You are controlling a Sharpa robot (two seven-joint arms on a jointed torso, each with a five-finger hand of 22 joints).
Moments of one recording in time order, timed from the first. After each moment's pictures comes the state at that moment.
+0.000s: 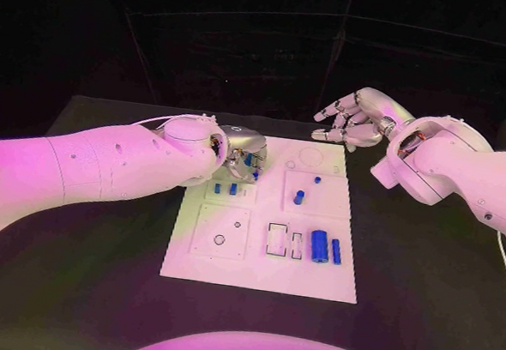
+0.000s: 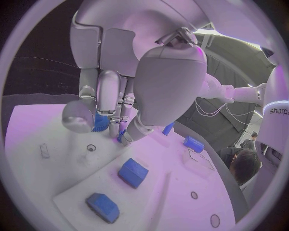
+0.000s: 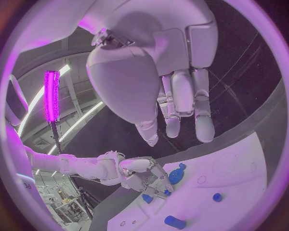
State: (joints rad) left arm 1.25 -0.52 -0.13 1.18 -1.49 -0.08 -0.02; left_hand 1.42 -0.11 0.36 0.01 0.10 1.01 0.13 0.23 0.07 1.06 0.07 0.37 0.07 1.46 -0.01 1.35 1.11 0.14 1.43 0.09 1.01 1.00; right arm 1.31 -0.78 -0.03 1.45 -1.03 -0.30 -0.01; right_hand 1.44 -0.03 -0.12 0.19 0.28 0.91 0.15 0.13 0.07 1.13 0.06 0.77 0.77 1.47 -0.01 1.31 1.16 0.16 1.09 0.09 1.13 0.62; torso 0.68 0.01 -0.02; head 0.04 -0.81
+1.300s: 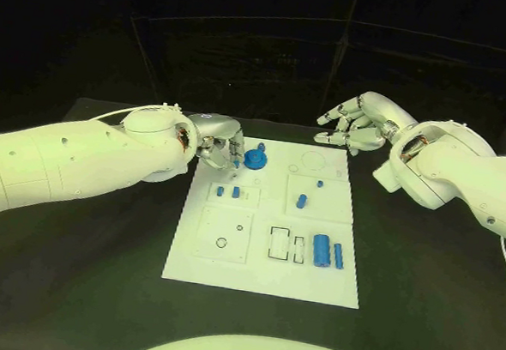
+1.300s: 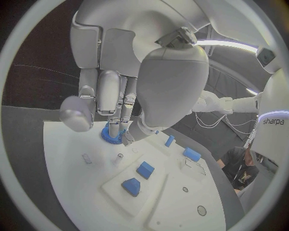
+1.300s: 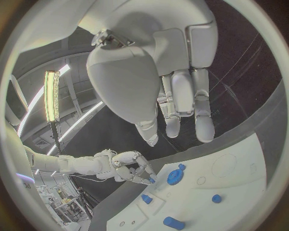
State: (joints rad) left arm 1.24 -0.71 -0.07 1.32 -1.46 -0.12 -0.03; left_hand 1.38 -0.13 0.46 -0.01 0.10 1.05 0.13 0.20 0.07 1.10 0.07 0.30 0.07 1.47 -0.01 1.35 1.09 0.12 1.43 0.09 1.05 1.05; right arm 1.31 -0.78 -0.03 1.44 -1.03 -0.30 -0.01; right_hand 1.44 -0.03 -0.12 0.19 0.28 0.91 0.15 0.13 0.07 1.13 0.06 0.77 0.77 1.47 -0.01 1.31 1.16 0.16 1.09 0.09 1.13 0.62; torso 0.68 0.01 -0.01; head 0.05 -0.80
